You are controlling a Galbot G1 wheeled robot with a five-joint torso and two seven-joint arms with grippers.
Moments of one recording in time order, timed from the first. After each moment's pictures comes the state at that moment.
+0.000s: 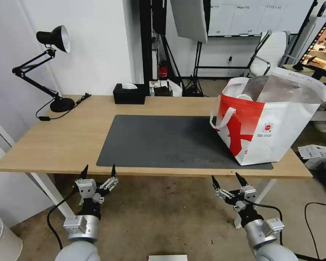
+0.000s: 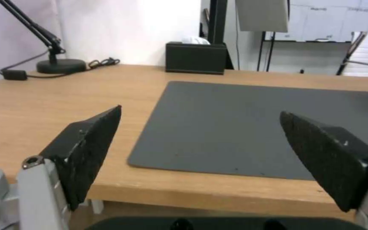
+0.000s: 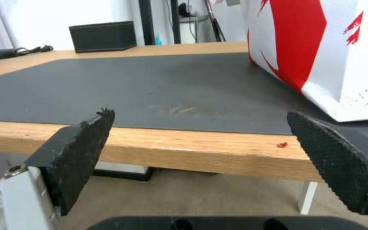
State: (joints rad) left arm 1.64 -1.21 -0.41 -2.17 -0.24 -0.09 -0.31; right arm -1.64 0.94 0.37 2.03 0.52 0.24 0.18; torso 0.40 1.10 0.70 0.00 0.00
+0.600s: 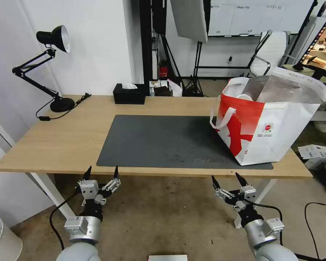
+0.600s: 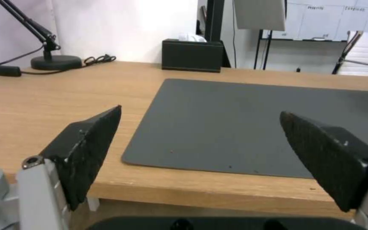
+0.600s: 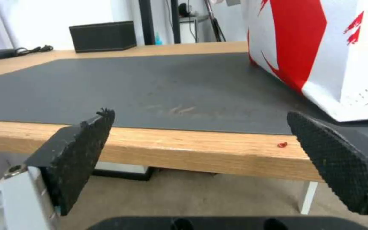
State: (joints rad) left arm 1.64 -1.21 -0.41 -2.17 -0.25 -0.08 -0.31; right arm -1.64 0.94 0.37 2.03 0.52 0.24 0.18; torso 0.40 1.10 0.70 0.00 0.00
